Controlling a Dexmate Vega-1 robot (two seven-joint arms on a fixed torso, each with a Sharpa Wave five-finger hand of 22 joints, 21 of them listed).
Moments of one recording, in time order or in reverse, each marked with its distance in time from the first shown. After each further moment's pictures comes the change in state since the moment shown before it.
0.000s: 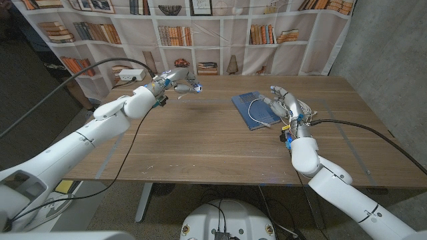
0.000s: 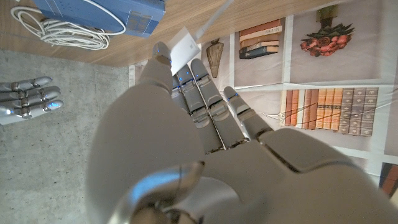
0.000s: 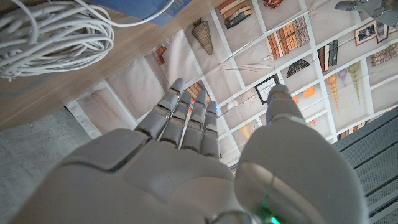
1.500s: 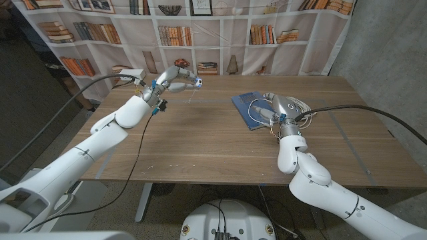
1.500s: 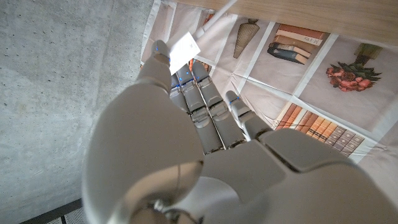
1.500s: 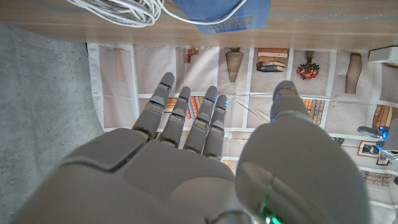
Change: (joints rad) left arm 0.127 -0.052 -0.105 0.028 -0.357 -0.179 0.014; left_hand -0.012 -0.012 0.018 -0.018 -0.005 0.023 0.002 -0.010 0.003 -0.002 -0.002 -0.007 0.085 -0.058 0.021 -0.007 0.000 -0.060 0.002 -0.015 -0.003; right arm 0.203 -0.071 -0.330 -0.099 -0.448 -0.624 0.177; right_hand 0.026 -0.026 -0.038 0.031 0.008 0.125 -0.096 0.008 0.009 0.108 -0.109 0.013 0.004 0.045 0.029 -0.004 0.000 0.014 0.218 -0.017 -0.003
